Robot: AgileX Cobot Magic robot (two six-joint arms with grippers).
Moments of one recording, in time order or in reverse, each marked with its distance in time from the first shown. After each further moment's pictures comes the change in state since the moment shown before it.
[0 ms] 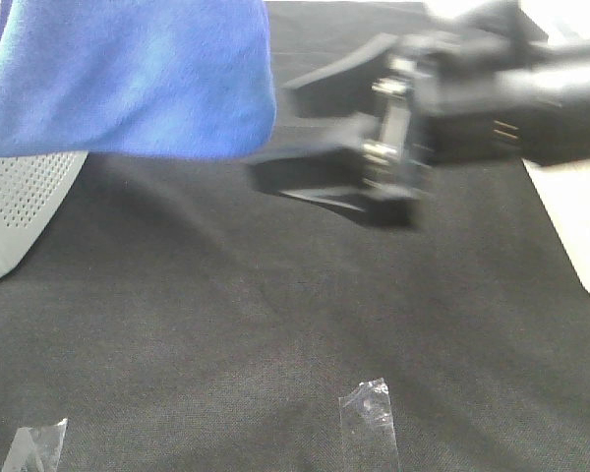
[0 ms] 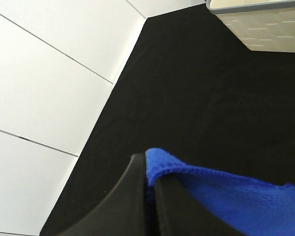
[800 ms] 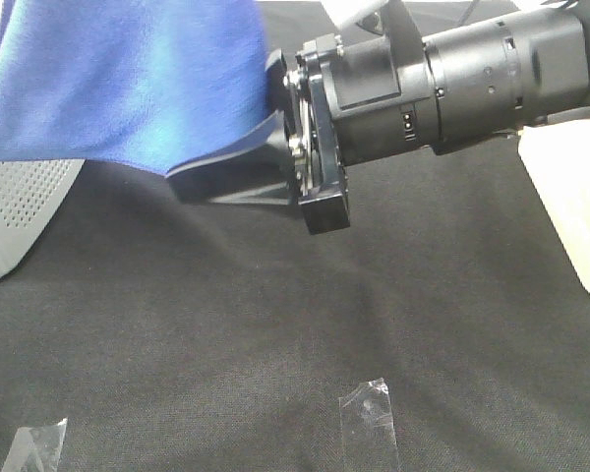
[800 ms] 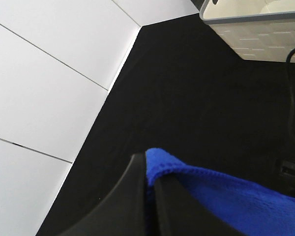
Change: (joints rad) left arm 0.000 0.000 0.000 -0.003 -0.009 0.000; right arm 0.069 0.148 -0.144 -0.097 0.157 0.038
